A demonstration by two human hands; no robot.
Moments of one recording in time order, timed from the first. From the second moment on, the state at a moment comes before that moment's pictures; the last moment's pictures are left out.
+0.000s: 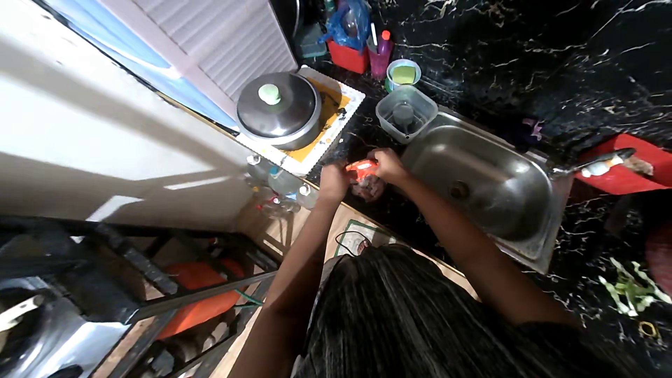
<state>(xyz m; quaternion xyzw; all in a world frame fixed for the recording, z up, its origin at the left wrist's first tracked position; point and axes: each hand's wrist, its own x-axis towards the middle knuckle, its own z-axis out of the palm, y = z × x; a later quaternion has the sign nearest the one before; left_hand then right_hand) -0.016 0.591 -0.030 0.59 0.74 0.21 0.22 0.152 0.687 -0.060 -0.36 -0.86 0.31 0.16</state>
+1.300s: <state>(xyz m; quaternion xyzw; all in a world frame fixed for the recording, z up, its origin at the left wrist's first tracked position) 0.014 0.592 -0.035 0.60 0.73 0.17 0.27 0.182 0.687 -0.081 -0.34 -0.86 0.34 0.16</state>
